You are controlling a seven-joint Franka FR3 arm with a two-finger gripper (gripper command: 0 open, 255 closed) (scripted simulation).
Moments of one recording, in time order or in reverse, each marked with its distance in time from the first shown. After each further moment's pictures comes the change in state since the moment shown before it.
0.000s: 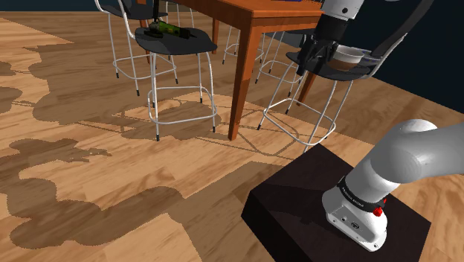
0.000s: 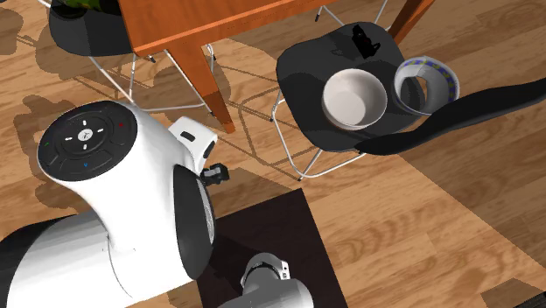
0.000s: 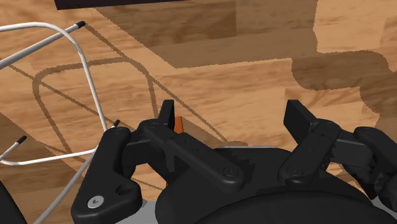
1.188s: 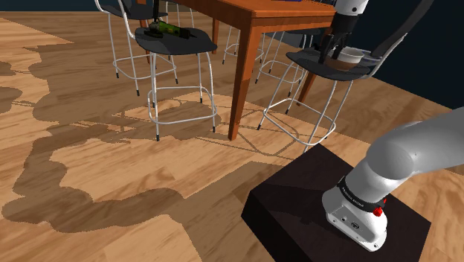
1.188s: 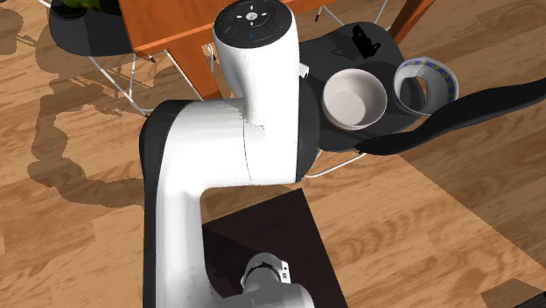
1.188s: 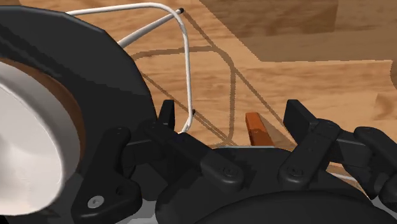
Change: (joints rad) arm -0.130 0.267 -0.227 0.202 -0.286 0.045 -0.322
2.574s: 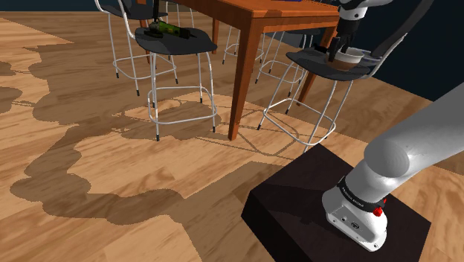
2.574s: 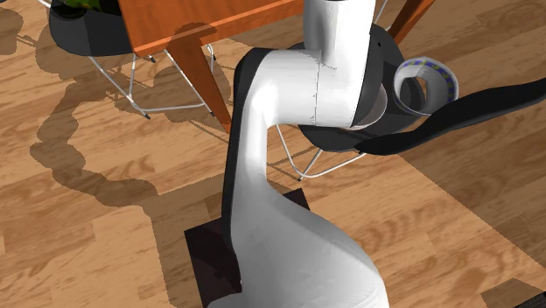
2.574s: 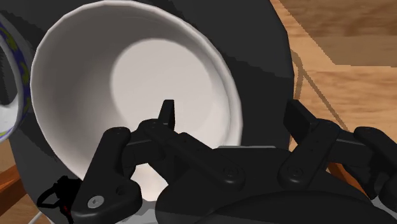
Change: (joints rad) arm -0.067 0.280 -0.151 0.194 -0.105 0.136 -0.215
